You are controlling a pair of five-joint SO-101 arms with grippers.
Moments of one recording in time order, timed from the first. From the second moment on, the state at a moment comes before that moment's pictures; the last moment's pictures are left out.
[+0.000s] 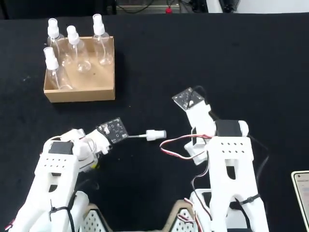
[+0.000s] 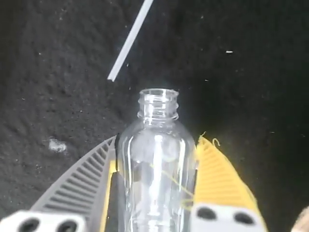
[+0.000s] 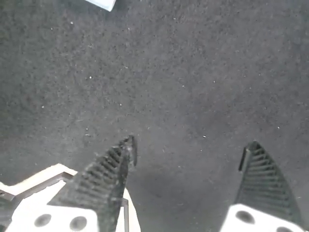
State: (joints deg) left arm -2.9 -47.5 71.5 53.1 -62.2; right arm 0.3 -39.6 50.8 81.7 32.2
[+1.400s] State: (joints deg) left arm -3.8 -47.5 69.8 58.8 -60.4; right arm 0.2 -39.6 50.8 81.4 28.5
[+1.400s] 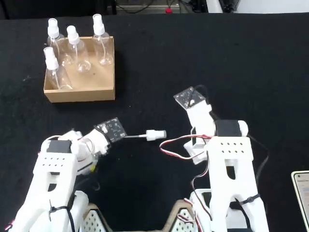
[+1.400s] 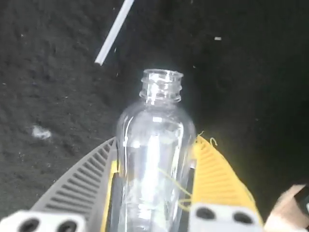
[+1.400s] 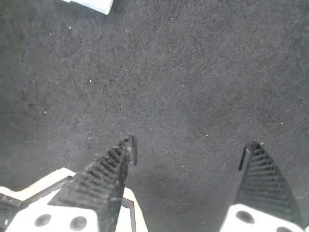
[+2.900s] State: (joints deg) left arm -16.6 -47.5 61.2 54.8 -13.6; right arm -32.7 5.5 23.8 55.3 -29.8
